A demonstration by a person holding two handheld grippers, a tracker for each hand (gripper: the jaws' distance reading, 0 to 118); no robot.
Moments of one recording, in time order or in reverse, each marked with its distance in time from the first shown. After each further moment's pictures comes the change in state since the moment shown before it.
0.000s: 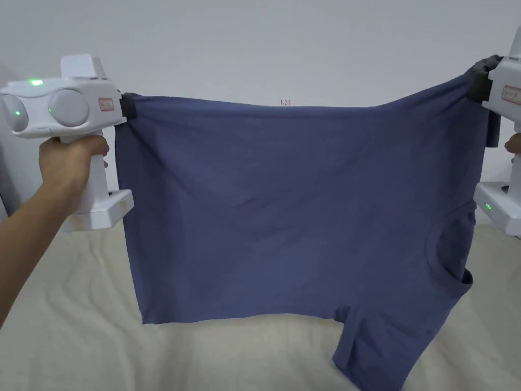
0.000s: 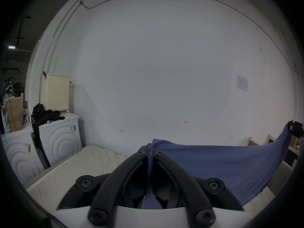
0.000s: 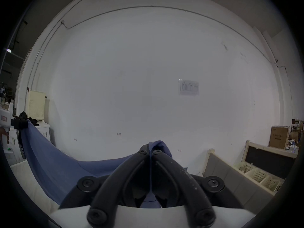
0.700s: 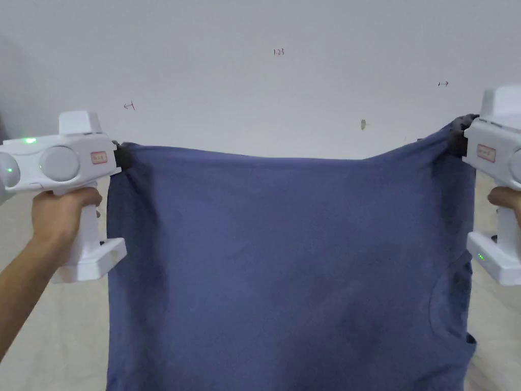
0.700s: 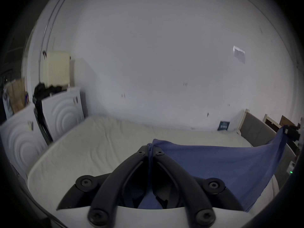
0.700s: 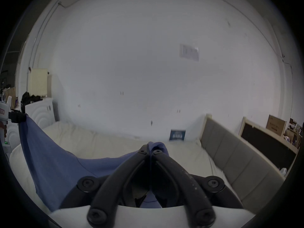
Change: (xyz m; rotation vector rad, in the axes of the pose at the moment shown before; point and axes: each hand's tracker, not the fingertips) left arm -0.013 -0.081 0.089 -0.176 -0.011 -0.023; right arm -0.007 -0.089 0.085 -0.231 0.003 0.047
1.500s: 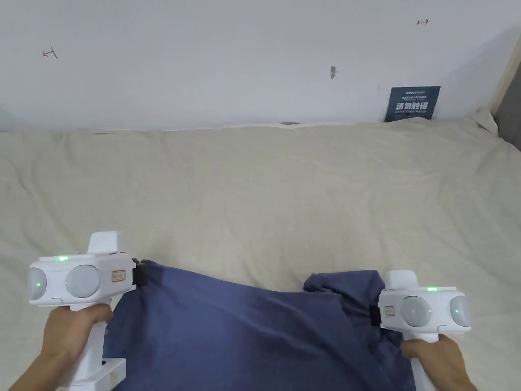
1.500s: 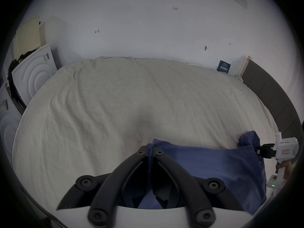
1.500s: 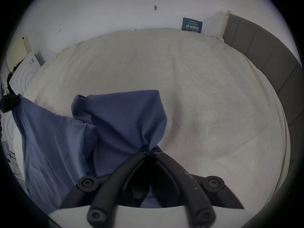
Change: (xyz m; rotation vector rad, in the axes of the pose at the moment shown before) left arm 0.047 -0.241 -0.142 -0.533 -0.120 -0.061; right arm -0.045 -0.348 -0.150 -0.819 0.073 -0.109
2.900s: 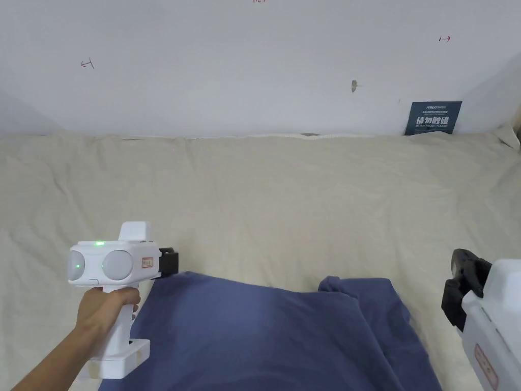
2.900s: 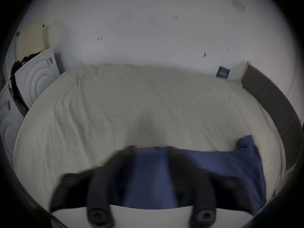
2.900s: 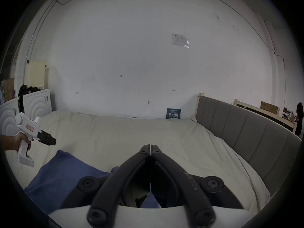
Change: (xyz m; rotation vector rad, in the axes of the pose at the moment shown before) left arm -0.007 0.016 -0.032 -0.013 0.018 -0.022; right arm -0.029 -0.046 0.243 0.741 -0.122 0.030
